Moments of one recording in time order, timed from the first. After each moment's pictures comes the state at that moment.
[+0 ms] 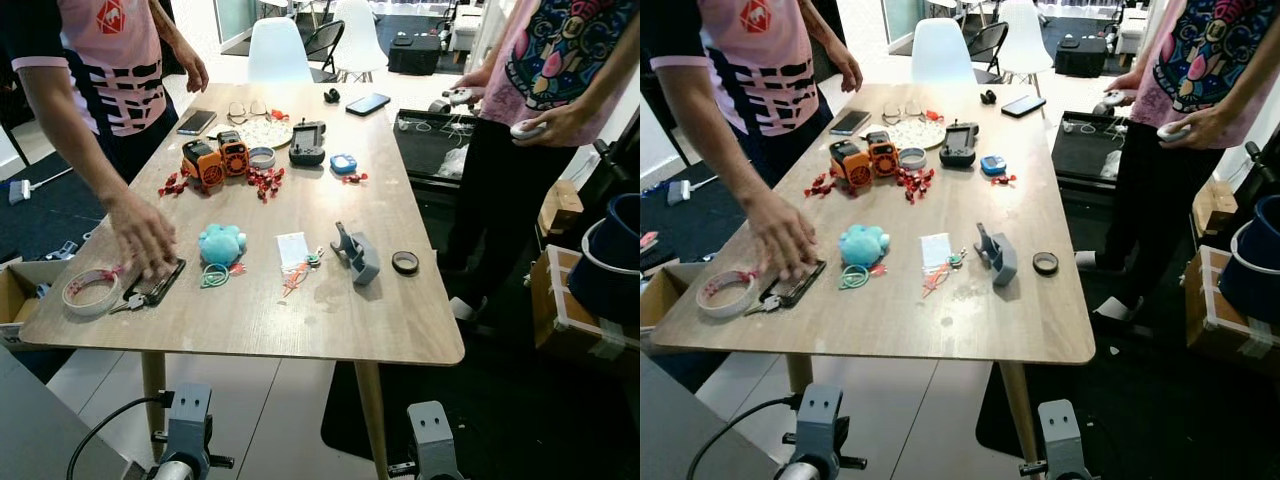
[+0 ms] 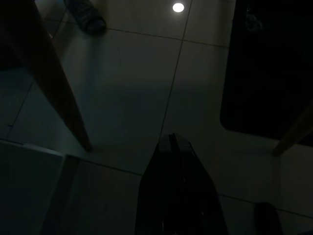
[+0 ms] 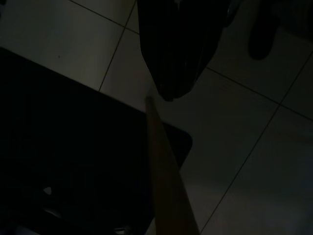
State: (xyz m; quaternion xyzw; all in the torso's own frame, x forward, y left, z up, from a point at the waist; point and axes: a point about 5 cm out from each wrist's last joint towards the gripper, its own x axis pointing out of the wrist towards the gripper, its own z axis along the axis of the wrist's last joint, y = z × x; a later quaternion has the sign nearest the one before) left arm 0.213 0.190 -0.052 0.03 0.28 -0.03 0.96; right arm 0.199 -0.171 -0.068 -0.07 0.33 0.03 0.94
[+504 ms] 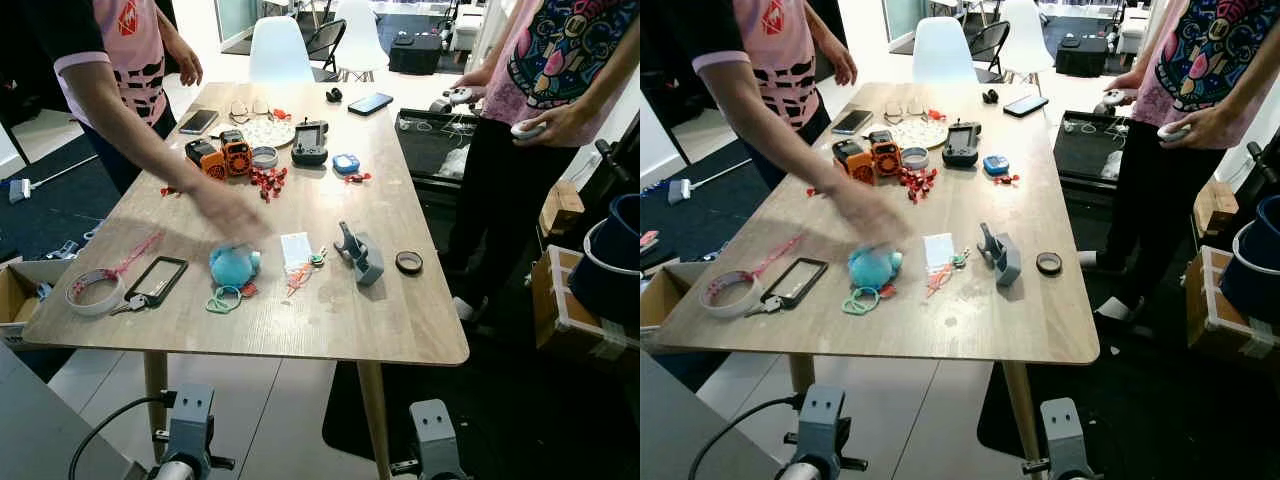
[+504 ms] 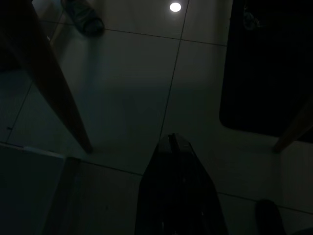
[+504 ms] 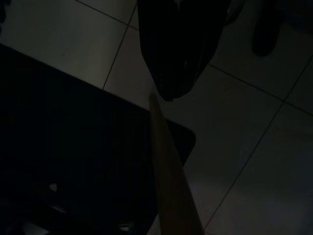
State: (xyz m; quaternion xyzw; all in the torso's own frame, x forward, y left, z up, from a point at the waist) left arm 0.213 0.189 -0.053 0.03 0.29 -0.04 0.96; right arm 0.202 -0.174 -0.066 -0.07 0.33 0.03 0.94
